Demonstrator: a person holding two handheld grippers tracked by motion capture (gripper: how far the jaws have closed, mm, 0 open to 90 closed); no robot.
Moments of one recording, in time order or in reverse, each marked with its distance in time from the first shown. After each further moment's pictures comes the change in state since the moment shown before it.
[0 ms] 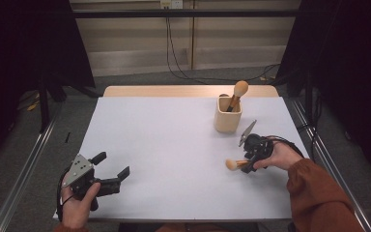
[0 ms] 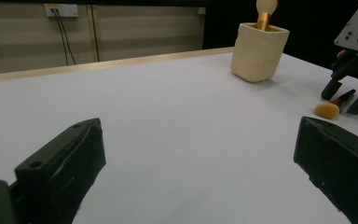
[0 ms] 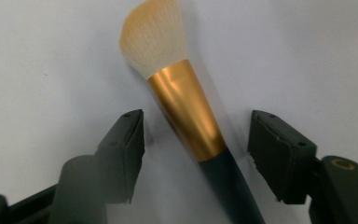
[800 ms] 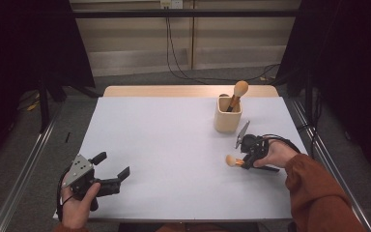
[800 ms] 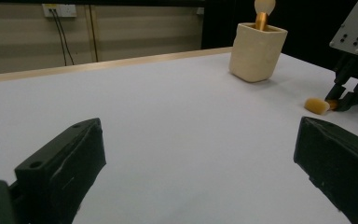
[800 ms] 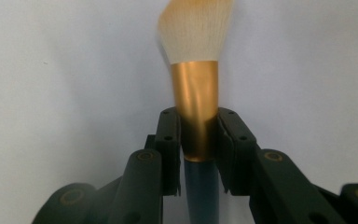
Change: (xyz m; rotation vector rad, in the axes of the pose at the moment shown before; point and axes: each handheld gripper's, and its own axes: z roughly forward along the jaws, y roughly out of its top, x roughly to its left) left arm 0.000 0.000 0.000 0.001 -0.004 0.004; right arm 0.003 0.011 0.000 0.079 -0.015 -0.068
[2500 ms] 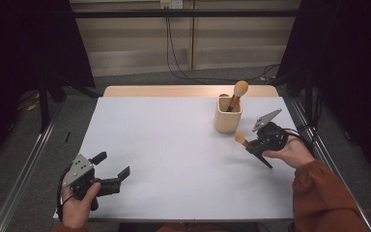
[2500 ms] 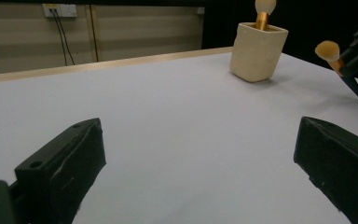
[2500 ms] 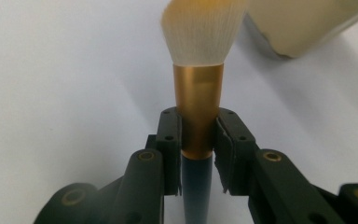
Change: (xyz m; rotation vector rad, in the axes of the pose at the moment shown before) left arm 0.000 0.000 0.001 0.000 0.002 0.000; right arm -0.001 -0.031 -0.052 -0.358 -0.143 0.186
